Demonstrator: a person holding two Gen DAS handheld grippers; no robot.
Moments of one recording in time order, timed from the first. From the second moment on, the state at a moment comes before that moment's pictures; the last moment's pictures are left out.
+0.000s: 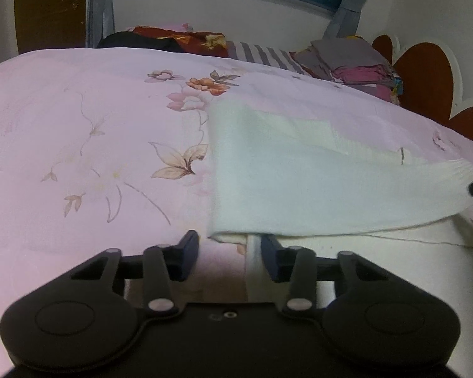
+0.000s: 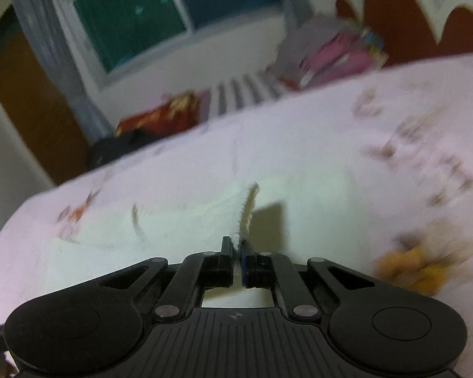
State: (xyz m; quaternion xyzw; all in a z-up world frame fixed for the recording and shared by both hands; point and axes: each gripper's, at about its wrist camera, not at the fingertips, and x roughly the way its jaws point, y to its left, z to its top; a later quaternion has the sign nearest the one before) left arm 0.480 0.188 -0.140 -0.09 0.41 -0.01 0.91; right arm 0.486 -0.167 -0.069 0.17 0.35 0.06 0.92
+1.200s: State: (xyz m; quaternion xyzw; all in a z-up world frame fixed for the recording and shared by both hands) left arm 0.461 0.190 -0.108 -0.09 0.37 -0.02 0.92; right arm 0.445 -0.221 -0.073 0.17 0.36 -0.01 0.92
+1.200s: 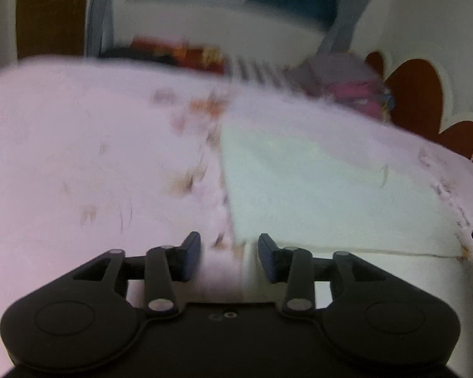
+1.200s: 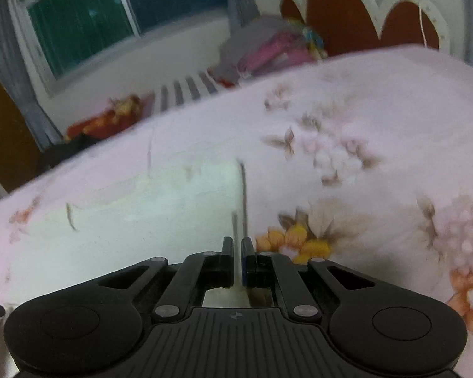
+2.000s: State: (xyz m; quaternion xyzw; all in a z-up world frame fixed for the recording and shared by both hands) left arm 0.581 0.149 -0.132 0.04 0.40 -0.04 0.91; right arm 0.540 -0.212 -0.105 0.12 0.43 -0.02 0.90
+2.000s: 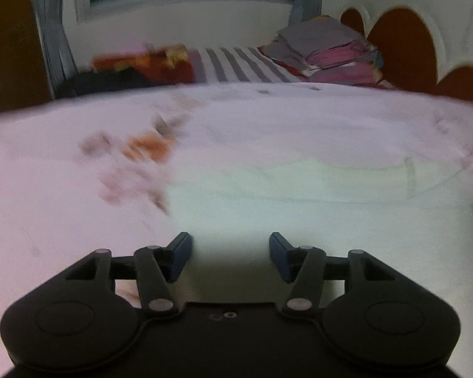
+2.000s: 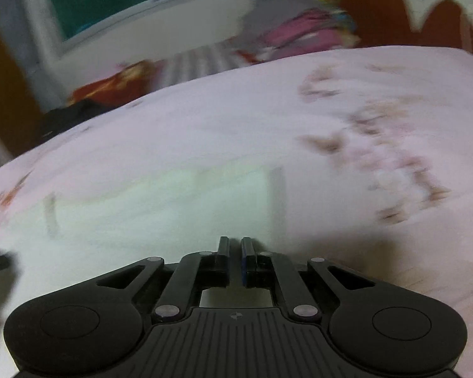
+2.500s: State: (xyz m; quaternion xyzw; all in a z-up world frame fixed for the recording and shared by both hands) left arm 0.584 0.106 -0.118 -0.01 0.37 -0.13 0.92; right arm 0.555 -0.124 -0.088 0.08 0.41 0.15 0.90
